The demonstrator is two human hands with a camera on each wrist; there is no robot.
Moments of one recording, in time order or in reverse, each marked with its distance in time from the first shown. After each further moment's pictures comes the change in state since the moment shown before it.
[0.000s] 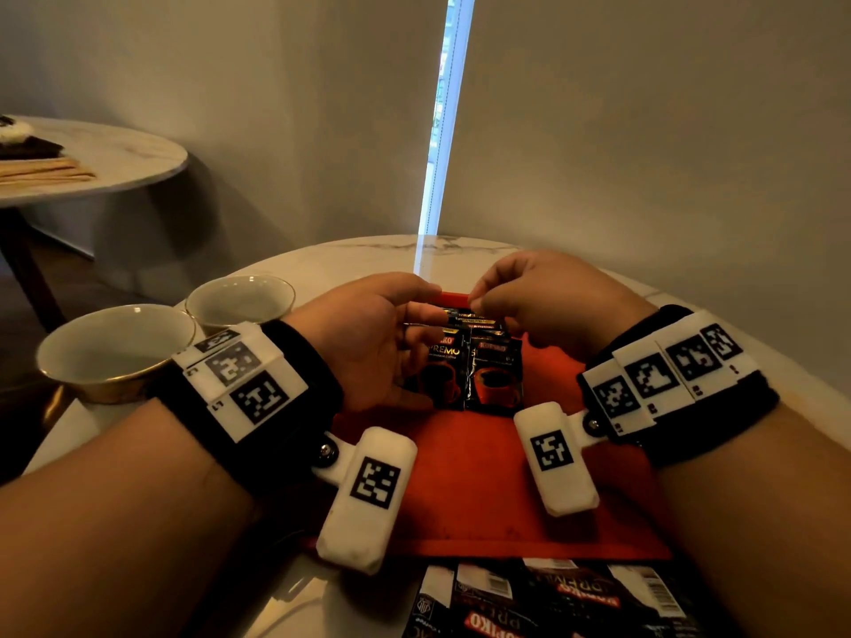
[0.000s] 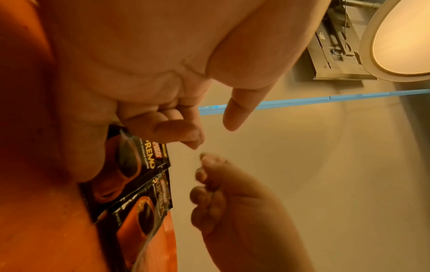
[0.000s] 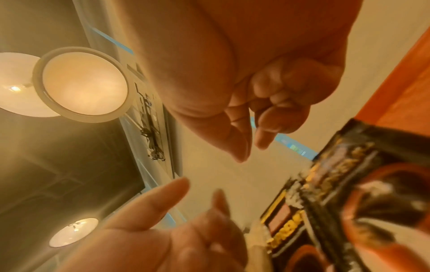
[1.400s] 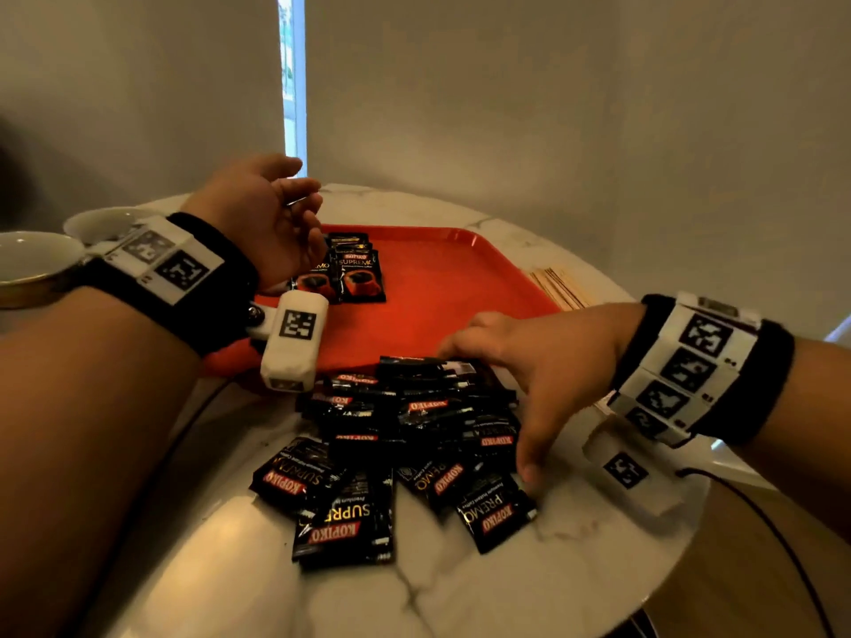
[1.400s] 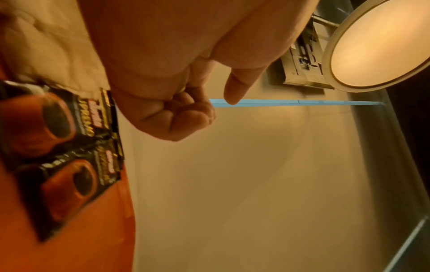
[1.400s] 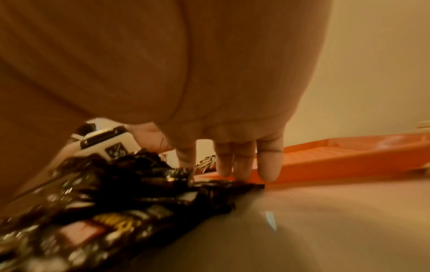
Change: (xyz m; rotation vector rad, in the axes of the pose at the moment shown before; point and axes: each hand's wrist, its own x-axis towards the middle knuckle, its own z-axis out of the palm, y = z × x) left_hand -0.034 -0.001 0.033 -0.189 -0.002 0.282; right_hand -0.213 0.033 -0.039 -0.641 -0.619 0.014
